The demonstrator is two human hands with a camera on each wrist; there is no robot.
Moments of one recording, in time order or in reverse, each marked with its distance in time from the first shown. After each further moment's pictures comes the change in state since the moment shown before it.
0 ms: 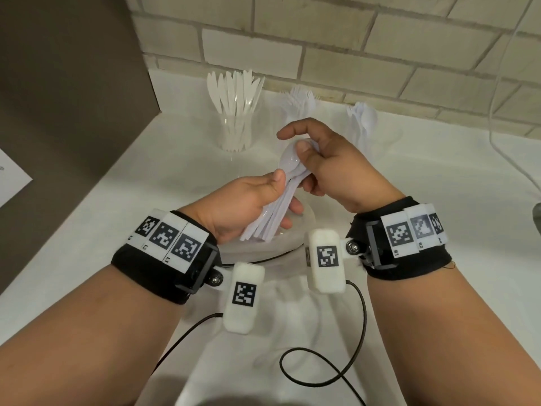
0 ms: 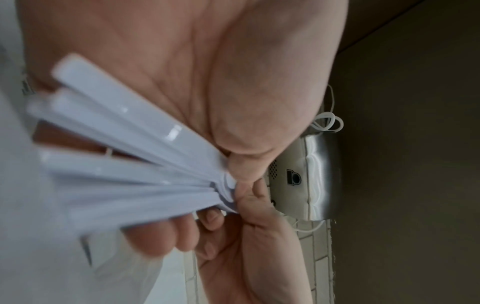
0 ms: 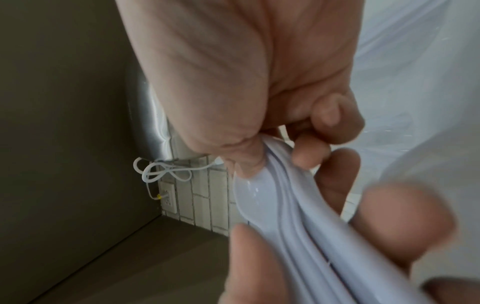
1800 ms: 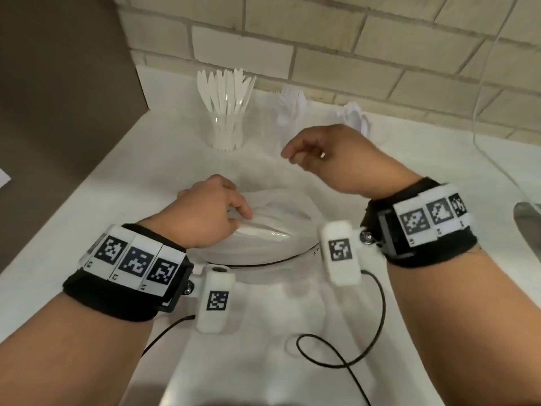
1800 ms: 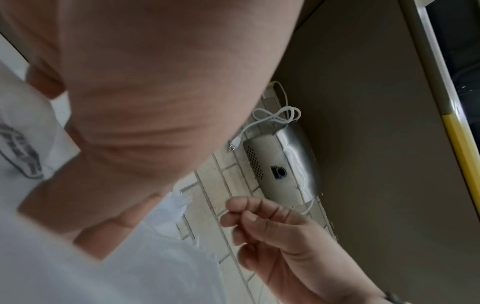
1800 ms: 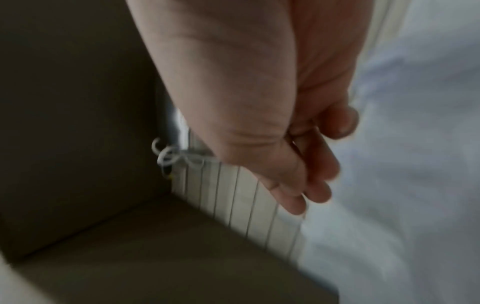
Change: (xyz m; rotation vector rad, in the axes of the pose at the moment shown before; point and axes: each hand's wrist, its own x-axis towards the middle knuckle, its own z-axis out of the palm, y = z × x) left_hand -0.008 -0.019 -0.039 1.115 0.184 -0.014; right_hand 0.003 -0.013 -0.025 -0.543 -0.063 -0.032
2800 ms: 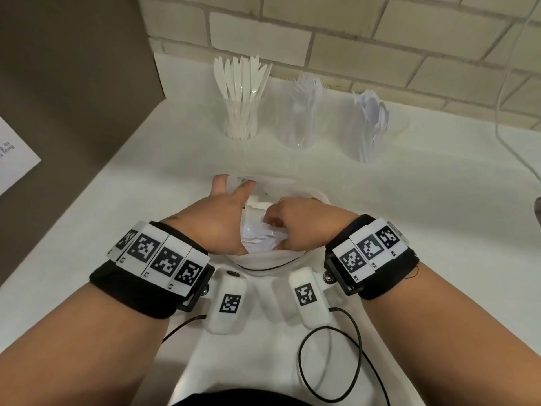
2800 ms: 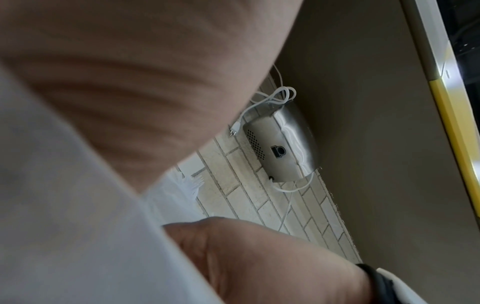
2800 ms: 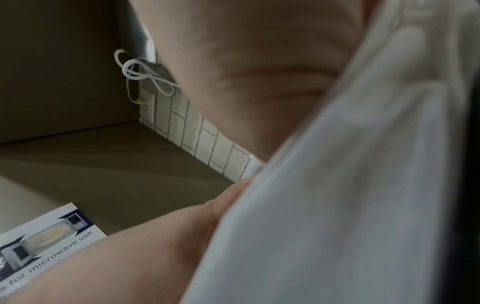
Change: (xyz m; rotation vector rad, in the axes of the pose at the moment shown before) left_hand -0.018 -0.005 0.018 0.154 -0.166 -0.157; right_hand -0.019 -0.012 0.094 -0.448 -0.592 0.027
